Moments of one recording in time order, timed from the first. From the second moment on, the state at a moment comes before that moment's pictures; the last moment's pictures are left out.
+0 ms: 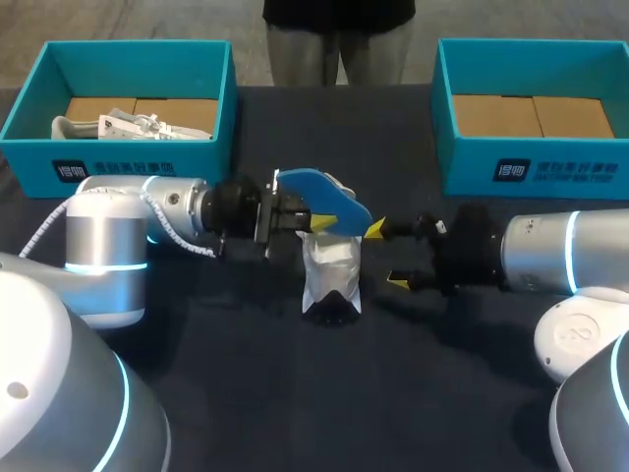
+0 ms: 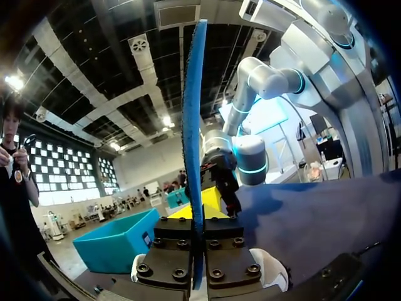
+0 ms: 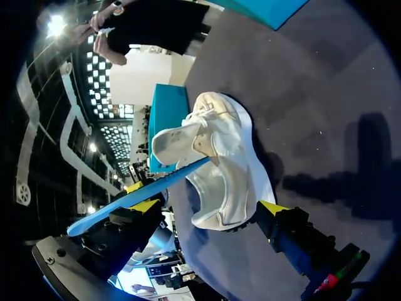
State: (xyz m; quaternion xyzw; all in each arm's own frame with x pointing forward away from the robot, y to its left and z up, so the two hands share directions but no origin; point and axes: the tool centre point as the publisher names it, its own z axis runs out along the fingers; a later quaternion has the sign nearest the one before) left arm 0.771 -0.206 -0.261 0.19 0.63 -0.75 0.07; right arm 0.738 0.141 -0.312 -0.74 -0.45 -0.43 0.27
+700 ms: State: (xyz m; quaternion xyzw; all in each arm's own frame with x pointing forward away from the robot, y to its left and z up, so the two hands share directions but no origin) left arm 0.758 -0.200 -0.251 0.22 0.65 -0.72 0.11; right arm 0.738 0.141 -0.312 -0.74 -0.45 -0.43 0.27
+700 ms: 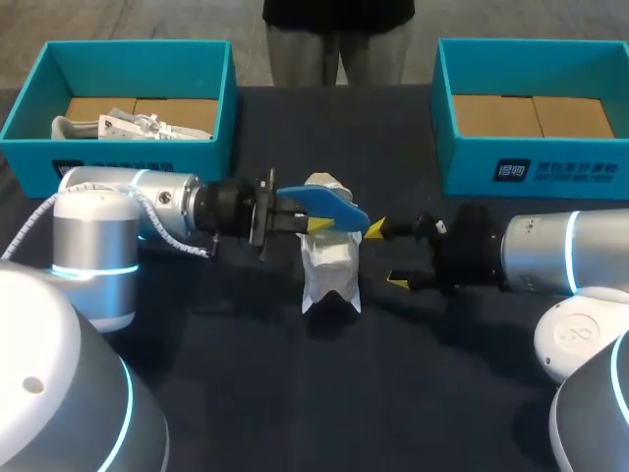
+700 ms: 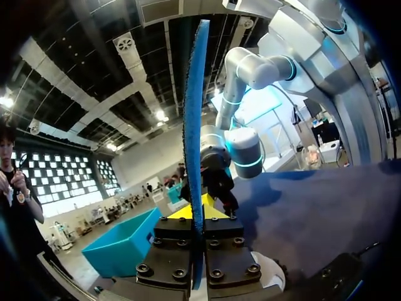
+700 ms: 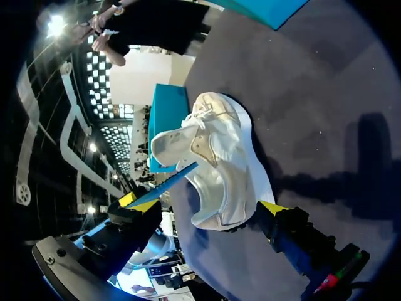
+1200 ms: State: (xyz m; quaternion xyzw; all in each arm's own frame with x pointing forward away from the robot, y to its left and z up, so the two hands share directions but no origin) left arm 0.749 -0.192 -0.253 0.22 0.66 -0.71 0.12; right arm 0.738 0.141 -0.312 -0.74 -0.45 -0.43 0.27
